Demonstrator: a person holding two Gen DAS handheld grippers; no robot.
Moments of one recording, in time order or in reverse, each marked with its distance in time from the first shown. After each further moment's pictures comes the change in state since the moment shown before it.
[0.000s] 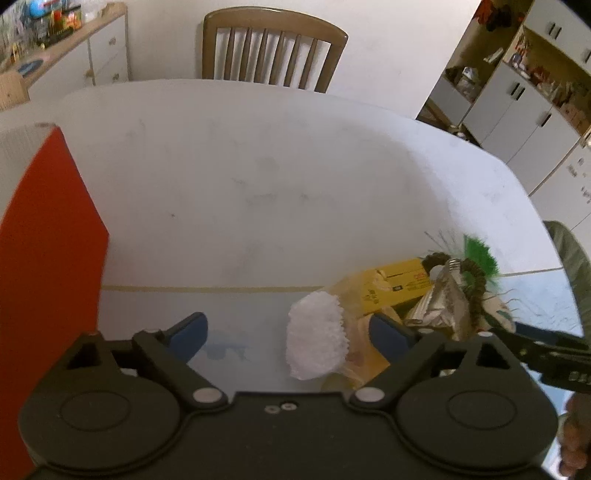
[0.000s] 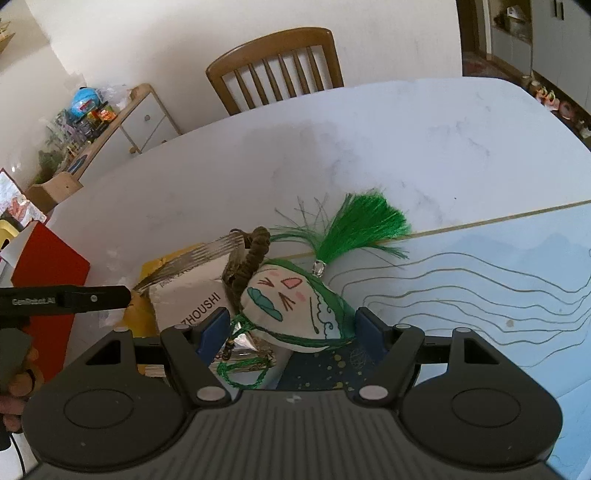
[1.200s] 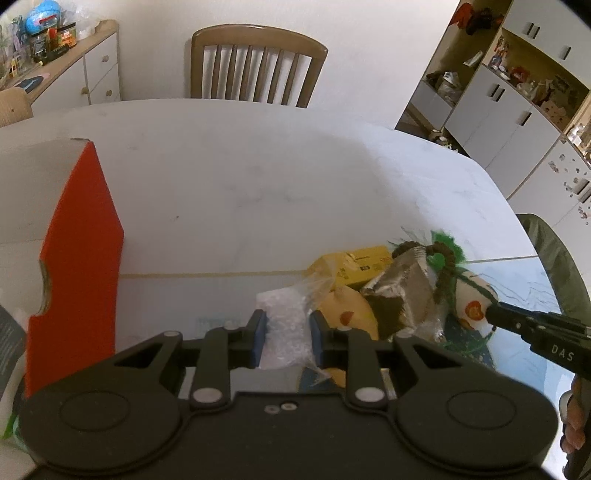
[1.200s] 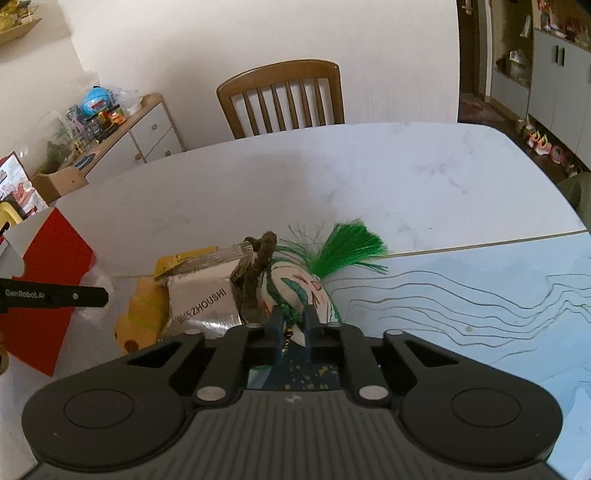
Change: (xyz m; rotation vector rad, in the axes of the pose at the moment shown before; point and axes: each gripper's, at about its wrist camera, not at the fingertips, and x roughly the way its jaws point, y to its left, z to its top) left arm -0.044 -0.006 -0.012 0.041 -0.045 -0.021; right arm -0.047 0.011 -0.015 -0.106 -0.092 -0.055
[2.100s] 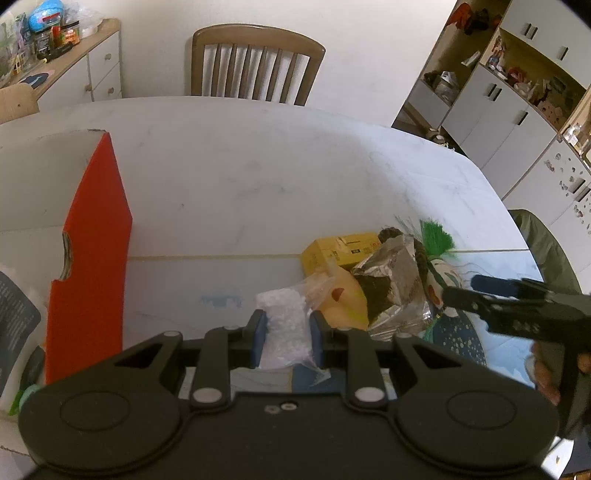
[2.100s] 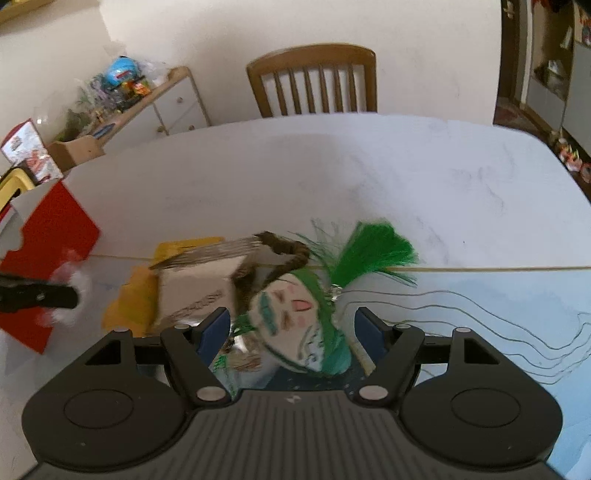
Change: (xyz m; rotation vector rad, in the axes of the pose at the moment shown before) left arm -0.014 -0.002 -0.013 -0.004 0.006 -0.007; right arm 0.041 -0.006 0.013 -0.085 0.068 0.066
